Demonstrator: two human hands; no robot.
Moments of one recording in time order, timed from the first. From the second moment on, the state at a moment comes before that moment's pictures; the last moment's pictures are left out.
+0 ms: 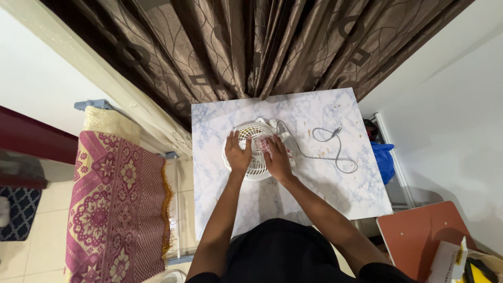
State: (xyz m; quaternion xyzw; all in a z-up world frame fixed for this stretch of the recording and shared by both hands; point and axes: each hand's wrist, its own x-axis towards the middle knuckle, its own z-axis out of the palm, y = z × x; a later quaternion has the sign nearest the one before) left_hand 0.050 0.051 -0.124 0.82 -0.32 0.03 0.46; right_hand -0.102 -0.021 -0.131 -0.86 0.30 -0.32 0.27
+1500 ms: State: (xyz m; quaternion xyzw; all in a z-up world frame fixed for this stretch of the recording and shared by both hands) left_hand 0.039 0.047 -0.135 0.81 -0.33 0.07 0.47; right_hand -0.115 -0.011 -0.139 -0.58 0.56 -0.28 0.52
